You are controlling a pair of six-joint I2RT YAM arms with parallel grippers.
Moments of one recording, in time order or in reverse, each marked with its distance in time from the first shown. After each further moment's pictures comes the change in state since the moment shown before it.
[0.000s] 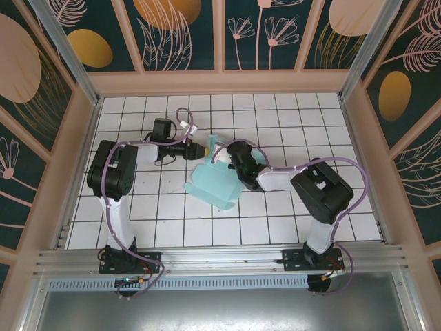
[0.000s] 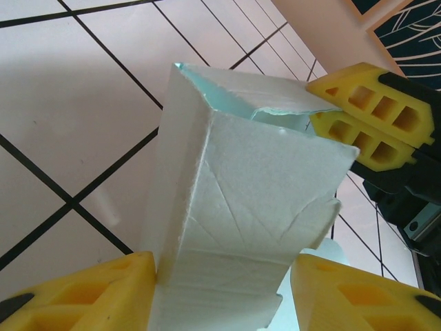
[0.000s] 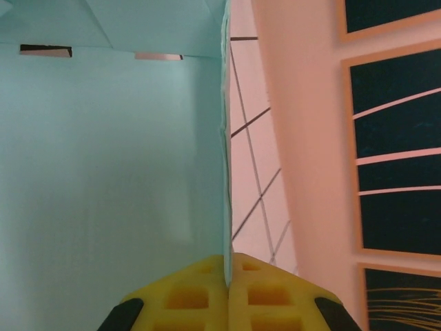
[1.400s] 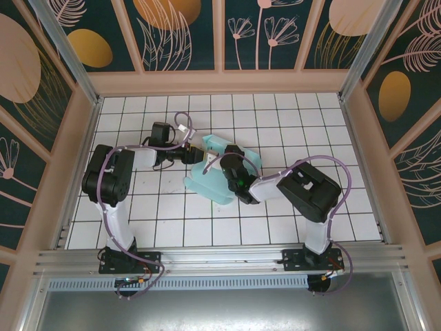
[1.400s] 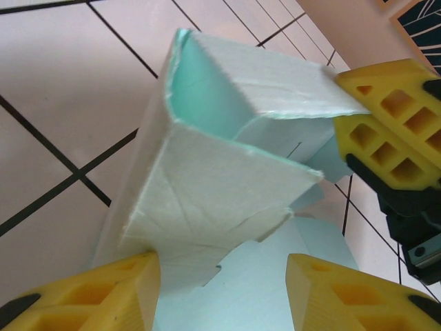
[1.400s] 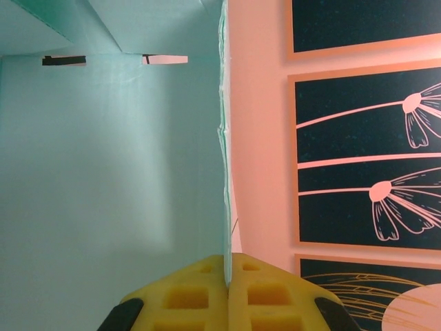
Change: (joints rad) left arm -0.008 -0.077 -0.083 0.005 -0.077 0.027; right arm 0.105 0.082 -0.034 0.248 0.193 -0.138
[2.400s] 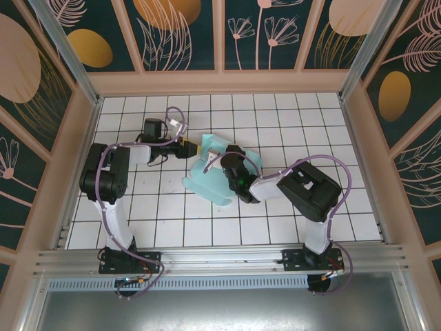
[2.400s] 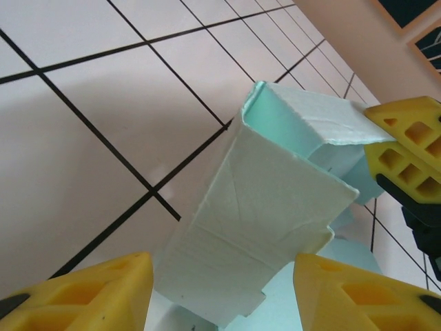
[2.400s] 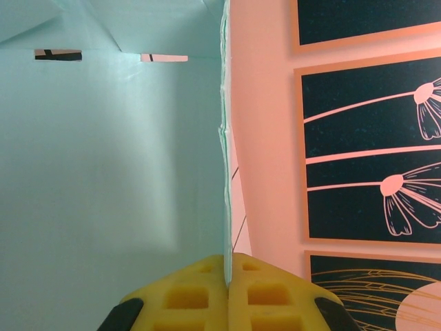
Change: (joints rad) left arm 0.073 0.038 0.040 0.024 0.024 0.017; right arm -0.012 0.000 0.001 -0.018 -0.008 0.038
